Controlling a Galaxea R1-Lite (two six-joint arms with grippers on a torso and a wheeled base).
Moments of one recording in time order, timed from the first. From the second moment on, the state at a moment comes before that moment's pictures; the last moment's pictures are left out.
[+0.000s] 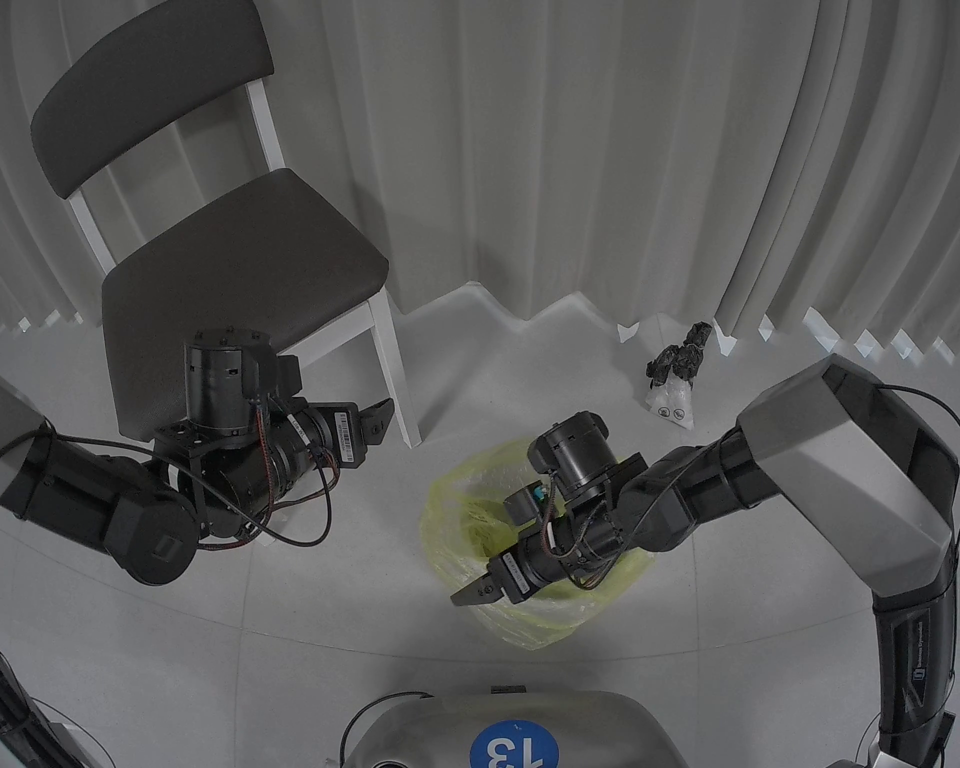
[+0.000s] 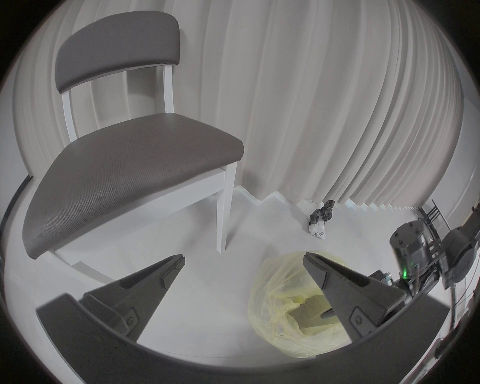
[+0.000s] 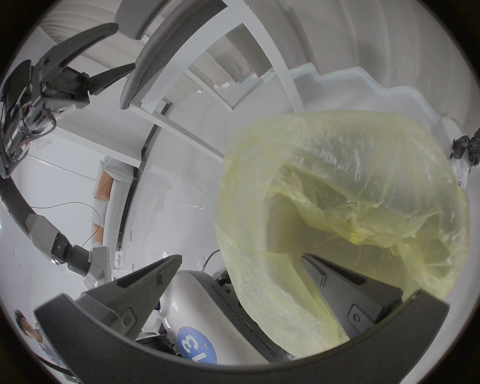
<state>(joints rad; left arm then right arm) -0.45 1.79 -0.83 -0.66 0.21 -0.17 0.63 2.37 -1.45 0.02 0.39 0.05</state>
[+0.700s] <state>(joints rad) -0.45 1.80 -0.81 -0.69 0.21 -0.17 0.74 2.46 -1.48 0.01 0.43 0.06</state>
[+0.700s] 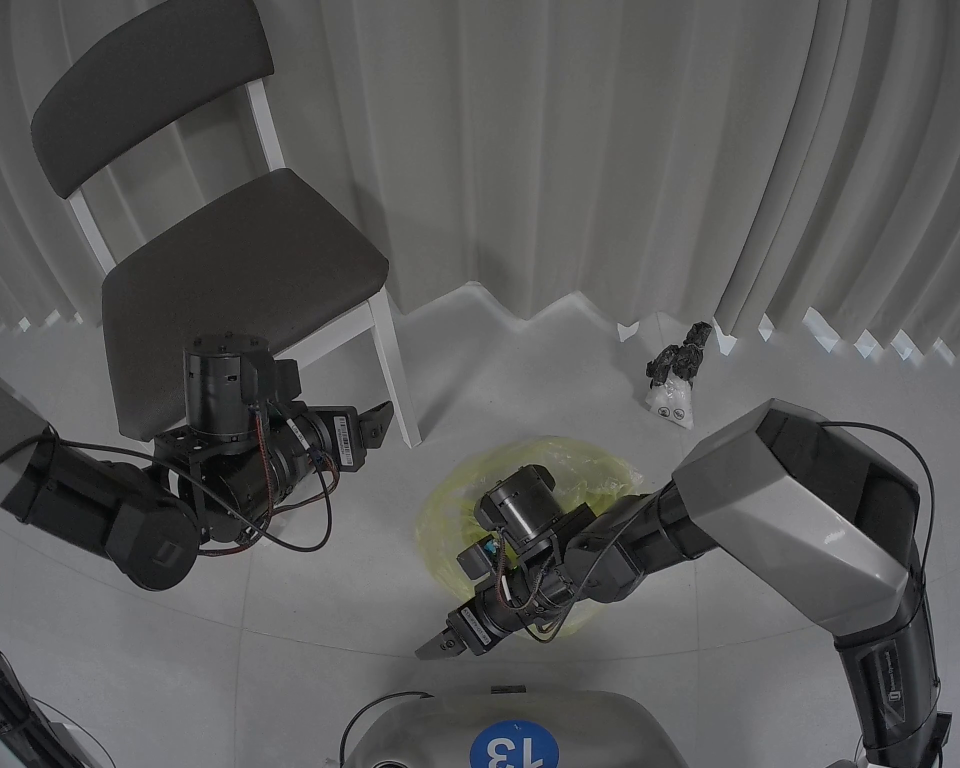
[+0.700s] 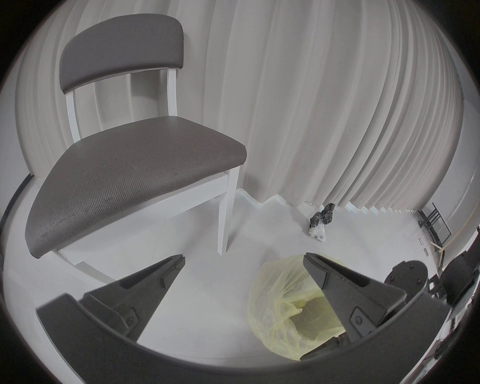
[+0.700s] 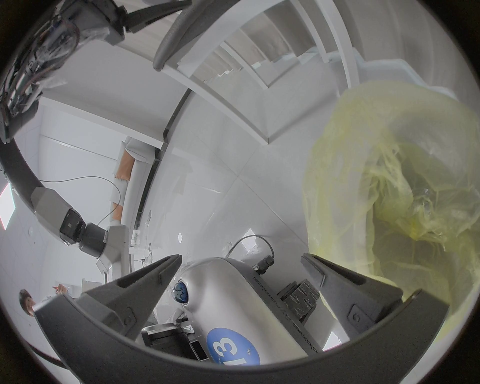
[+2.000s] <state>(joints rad) -0.55 2.28 -1.08 -0.74 0.21 -0.18 0.39 1.93 -1.15 0.02 0.48 0.05</state>
